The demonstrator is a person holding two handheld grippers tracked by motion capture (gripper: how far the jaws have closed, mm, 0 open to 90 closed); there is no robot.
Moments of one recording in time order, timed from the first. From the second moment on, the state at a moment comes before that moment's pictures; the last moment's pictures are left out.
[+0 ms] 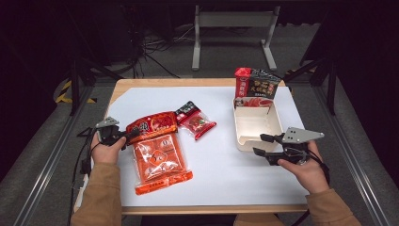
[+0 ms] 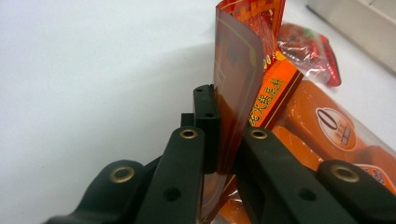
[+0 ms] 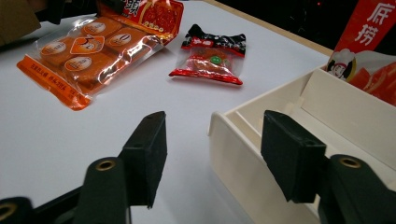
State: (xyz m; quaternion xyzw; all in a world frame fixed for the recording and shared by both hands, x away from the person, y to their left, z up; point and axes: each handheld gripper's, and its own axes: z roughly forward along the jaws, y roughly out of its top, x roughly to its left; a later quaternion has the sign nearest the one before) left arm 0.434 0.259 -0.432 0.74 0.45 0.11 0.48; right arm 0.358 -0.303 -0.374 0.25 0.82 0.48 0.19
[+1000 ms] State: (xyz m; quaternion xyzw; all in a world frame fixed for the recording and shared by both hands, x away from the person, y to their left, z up) left arm 0.392 0.237 -0.351 0.73 0.36 0.16 0.56; right arm 0.356 -0.282 -0.341 0.24 0.84 0.47 0.15
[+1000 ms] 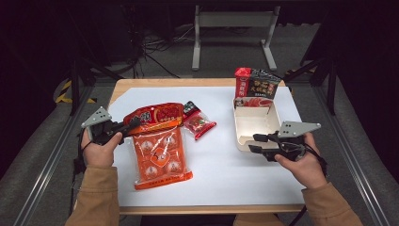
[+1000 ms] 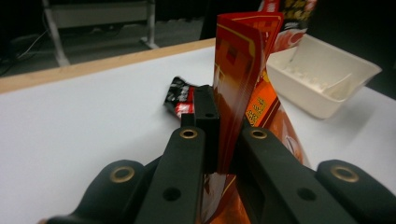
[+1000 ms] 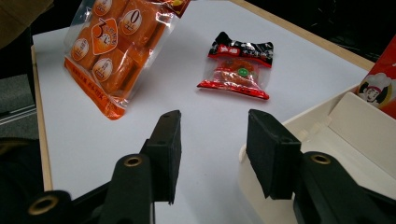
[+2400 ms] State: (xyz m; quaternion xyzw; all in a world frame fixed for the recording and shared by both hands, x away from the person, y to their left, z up) left arm 0.340 0.193 -0.286 0.73 0.20 0.18 0.63; right arm 0.365 -0.225 -0.323 0.17 0.83 0.51 0.11
